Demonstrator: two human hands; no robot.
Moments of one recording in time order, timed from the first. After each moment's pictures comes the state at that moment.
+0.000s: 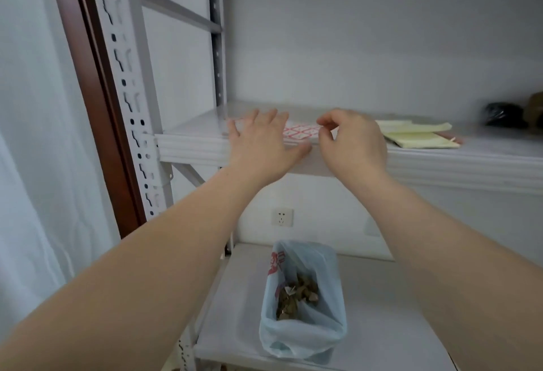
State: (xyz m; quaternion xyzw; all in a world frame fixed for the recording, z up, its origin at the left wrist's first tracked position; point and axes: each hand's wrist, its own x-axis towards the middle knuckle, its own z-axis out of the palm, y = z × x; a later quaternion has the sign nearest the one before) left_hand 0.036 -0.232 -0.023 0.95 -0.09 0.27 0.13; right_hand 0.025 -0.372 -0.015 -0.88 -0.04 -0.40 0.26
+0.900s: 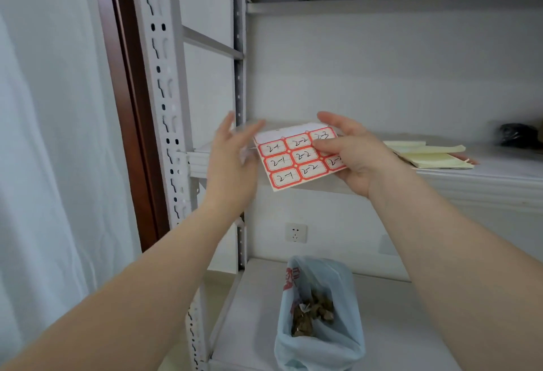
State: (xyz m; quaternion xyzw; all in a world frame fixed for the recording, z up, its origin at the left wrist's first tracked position) left_hand -0.017 -0.171 -0.025 0.80 -0.10 0.38 0.46; right_hand -0.008 -0.341 0.020 -0.66 -0.07 -0.04 0.75
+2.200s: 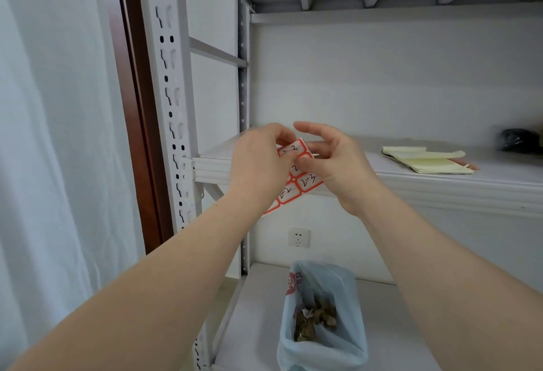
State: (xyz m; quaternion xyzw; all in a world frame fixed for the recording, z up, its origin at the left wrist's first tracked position) left_hand -0.030 -0.200 0.007 0.84 -0.10 0.40 0.35; right_hand -0.010 -0.328 0.001 -0.70 -0.25 -0.10 0.66
